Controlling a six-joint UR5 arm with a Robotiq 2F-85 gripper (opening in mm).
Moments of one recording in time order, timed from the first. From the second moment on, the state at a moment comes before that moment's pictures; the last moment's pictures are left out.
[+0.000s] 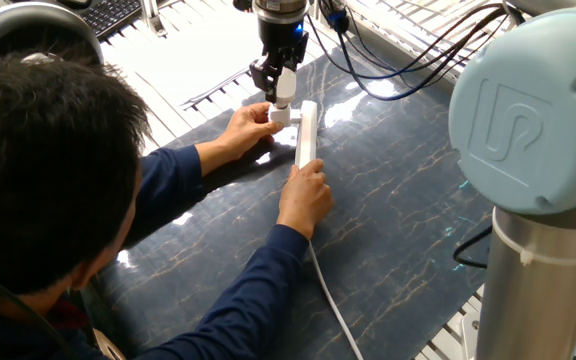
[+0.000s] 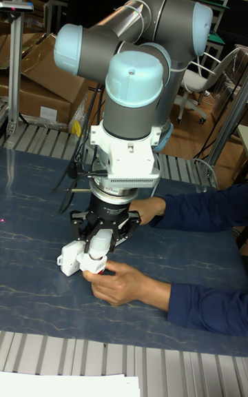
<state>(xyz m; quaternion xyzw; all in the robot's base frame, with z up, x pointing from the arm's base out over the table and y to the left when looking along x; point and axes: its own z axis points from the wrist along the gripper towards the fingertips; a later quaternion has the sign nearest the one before) 0.619 -0.002 0.113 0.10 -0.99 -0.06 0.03</state>
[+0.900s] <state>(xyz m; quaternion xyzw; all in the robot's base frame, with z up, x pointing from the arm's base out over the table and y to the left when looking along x) 0.633 0.004 0.116 0.13 -0.99 -0.07 0.01</state>
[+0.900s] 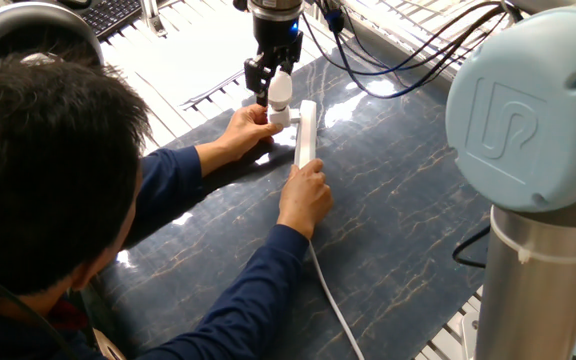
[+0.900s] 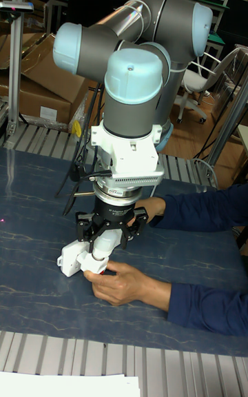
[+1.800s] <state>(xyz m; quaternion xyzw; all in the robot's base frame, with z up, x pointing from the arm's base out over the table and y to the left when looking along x) 0.639 -0.021 0.121 0.26 -0.96 -0.02 -0.02</state>
